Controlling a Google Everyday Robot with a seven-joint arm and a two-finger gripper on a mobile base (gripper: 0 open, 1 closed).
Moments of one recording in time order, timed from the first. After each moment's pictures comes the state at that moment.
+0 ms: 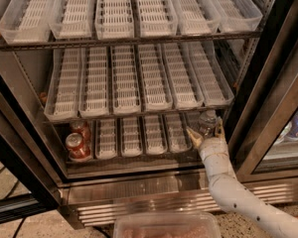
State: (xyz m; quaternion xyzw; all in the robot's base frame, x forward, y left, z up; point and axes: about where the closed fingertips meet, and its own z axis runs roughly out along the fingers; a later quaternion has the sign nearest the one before) arm 0.649 -0.238 0.638 -0.12 0.69 -0.13 0.70
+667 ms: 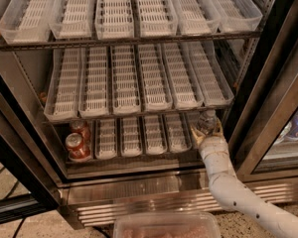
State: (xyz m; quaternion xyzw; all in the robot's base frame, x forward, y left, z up) arm 0.654 -0.238 0.638 -0.12 0.69 -0.13 0.70
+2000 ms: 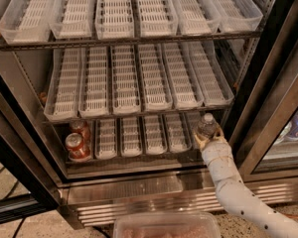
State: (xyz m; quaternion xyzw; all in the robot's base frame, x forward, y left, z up) arm 0.636 -0.237 0.644 -0.13 0.69 -0.11 0.71
